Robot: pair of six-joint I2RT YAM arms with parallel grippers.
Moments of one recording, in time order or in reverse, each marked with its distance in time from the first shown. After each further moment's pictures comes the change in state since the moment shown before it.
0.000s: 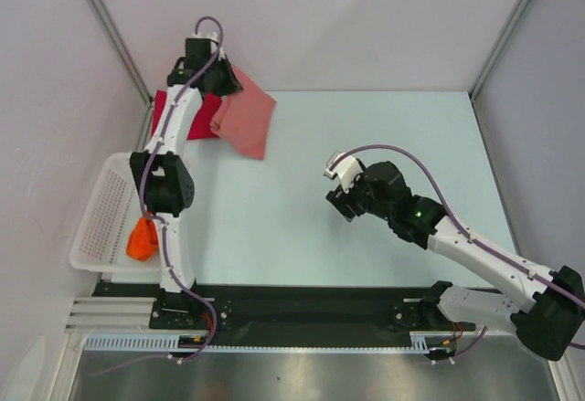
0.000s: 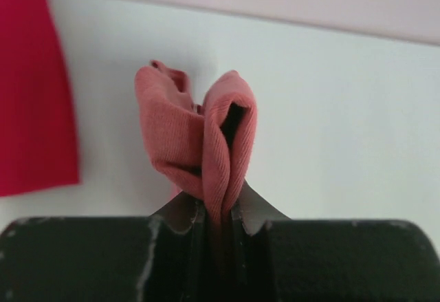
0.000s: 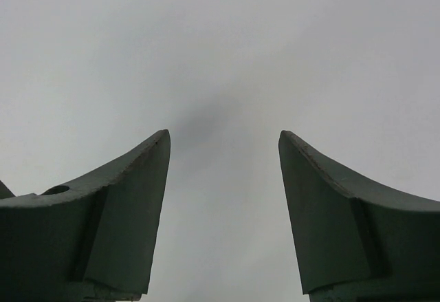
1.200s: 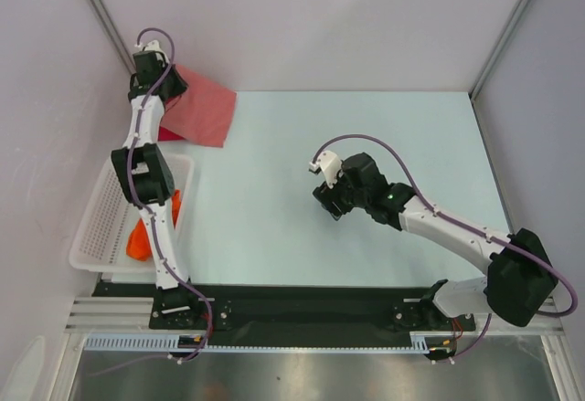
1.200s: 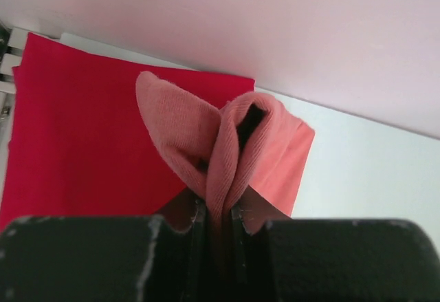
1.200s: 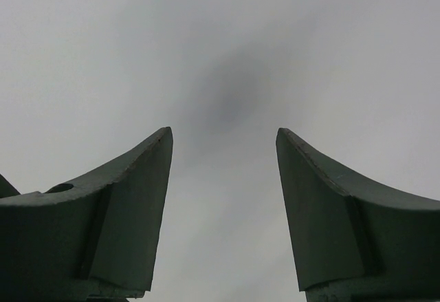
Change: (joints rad) left arm 0.299 0.204 0.095 0.260 -0.013 0.105; right arm -0.026 0.245 0.066 0.010 -0.084 0.069
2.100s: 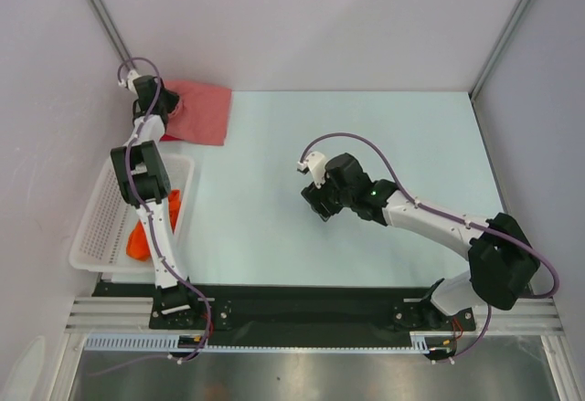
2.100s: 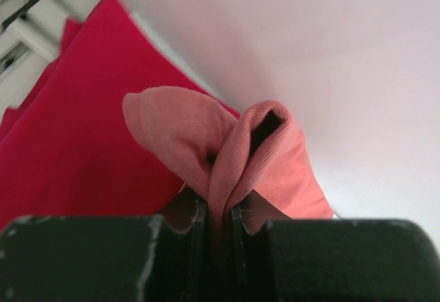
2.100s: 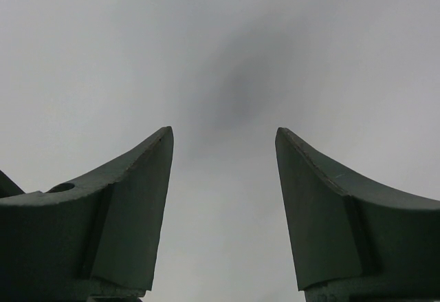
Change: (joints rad) left arm 0.063 0.086 -0.220 0.432 -0.130 -0.480; right arm 0.049 0.123 0.064 0.003 0.027 0.087
